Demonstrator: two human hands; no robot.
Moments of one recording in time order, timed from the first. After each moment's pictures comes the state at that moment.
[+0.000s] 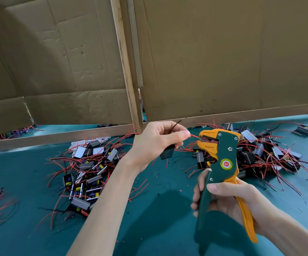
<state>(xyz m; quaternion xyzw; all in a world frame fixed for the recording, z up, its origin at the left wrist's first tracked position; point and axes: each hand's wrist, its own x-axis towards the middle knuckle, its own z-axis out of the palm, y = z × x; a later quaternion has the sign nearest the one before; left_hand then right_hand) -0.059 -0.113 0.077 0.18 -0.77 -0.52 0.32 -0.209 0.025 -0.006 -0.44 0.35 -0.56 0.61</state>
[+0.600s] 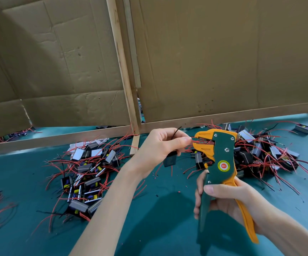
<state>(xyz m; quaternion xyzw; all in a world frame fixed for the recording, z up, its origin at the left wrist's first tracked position) -0.065 -0.104 0.069 0.17 -0.77 -0.54 0.30 -0.208 0.029 -0.001 -0.44 0.38 -0.57 0.58</state>
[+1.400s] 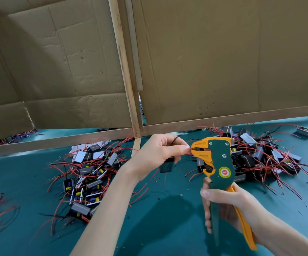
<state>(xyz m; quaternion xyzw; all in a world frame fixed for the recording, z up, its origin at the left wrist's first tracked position) -0.057 -0.112 0.069 0.18 -0.79 -0.53 0.25 -0.196 0.034 -0.005 -0.35 0.49 -0.56 0.57</state>
